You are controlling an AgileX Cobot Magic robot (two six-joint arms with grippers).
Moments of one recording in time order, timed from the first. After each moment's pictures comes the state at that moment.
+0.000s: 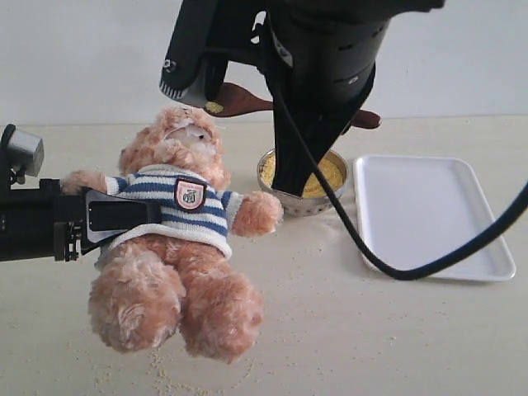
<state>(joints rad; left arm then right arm) 0.05 1.72 -0.58 -1.73 1.15 1.75 1.06 1.60 -1.48 -0.70 1.22 -0.06</state>
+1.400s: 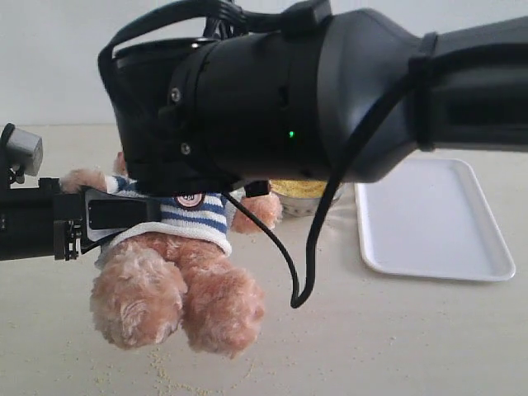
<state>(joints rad) 0.05 1.72 -0.58 -1.74 1.15 1.75 1.13 1.86 -1.48 -1.25 1.10 -0.06</state>
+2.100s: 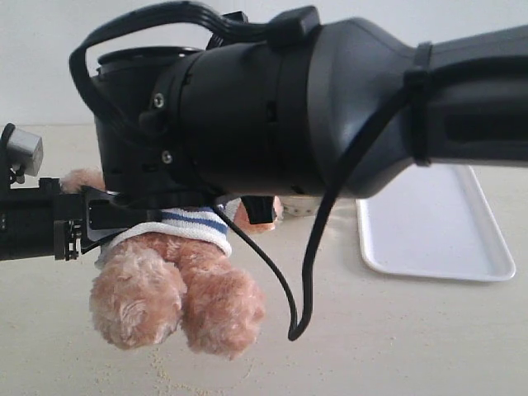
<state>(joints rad) 0.05 1.72 -0.58 -1.74 1.15 1.75 1.15 1.86 -1.48 -1.12 1.20 -0.06</state>
